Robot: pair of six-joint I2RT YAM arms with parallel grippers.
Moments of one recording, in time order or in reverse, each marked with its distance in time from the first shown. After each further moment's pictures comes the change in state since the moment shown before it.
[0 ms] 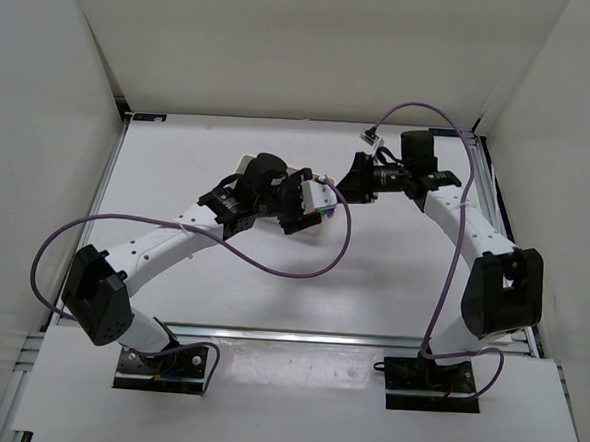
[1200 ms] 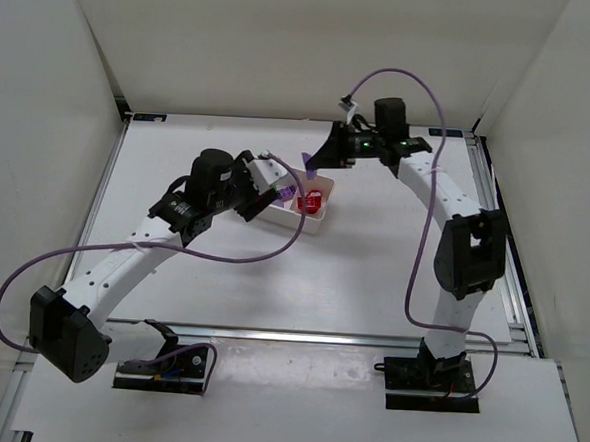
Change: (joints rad) left arm 0.195 -0.230 -0.133 -0.029 -0.150 -0.098; right arm 0.040 0.292 0.389 0.014 0.078 -0.017
